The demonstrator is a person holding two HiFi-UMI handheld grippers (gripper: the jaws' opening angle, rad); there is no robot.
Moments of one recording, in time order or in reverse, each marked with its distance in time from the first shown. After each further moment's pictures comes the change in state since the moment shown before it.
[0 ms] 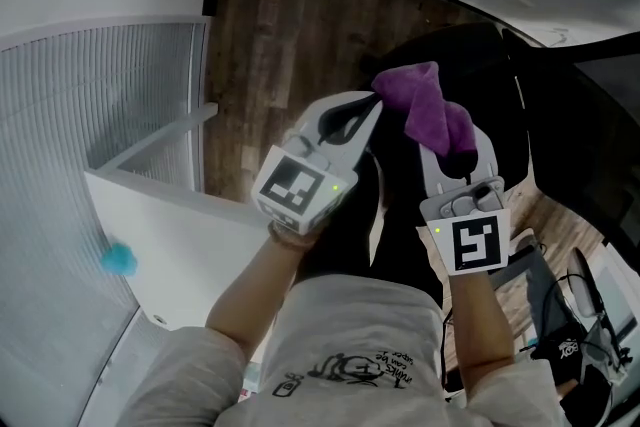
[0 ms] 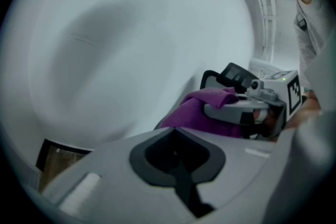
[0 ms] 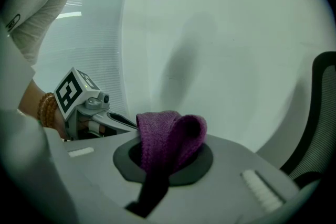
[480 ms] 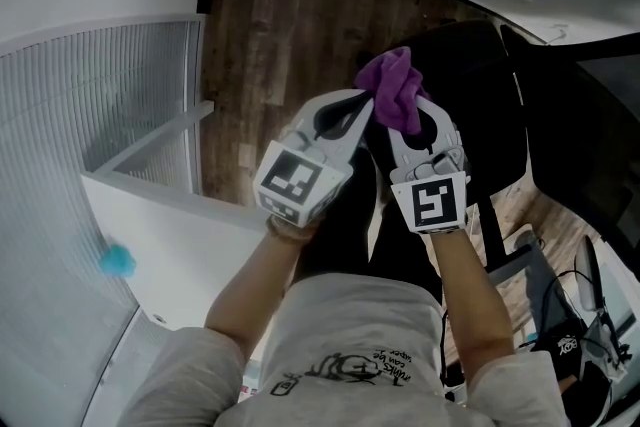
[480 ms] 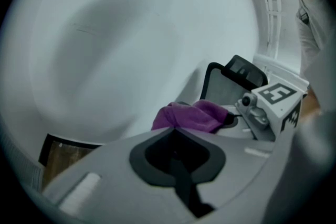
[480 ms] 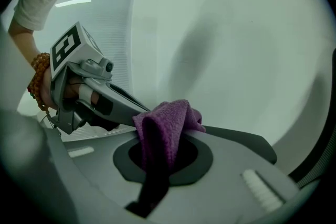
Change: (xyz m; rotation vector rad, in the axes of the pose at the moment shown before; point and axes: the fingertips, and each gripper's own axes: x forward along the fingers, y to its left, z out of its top) left arm 0.008 0.002 -0.033 0.002 0.062 0.012; right arm 0.036 0.020 -0.077 -0.147 0.141 0.061
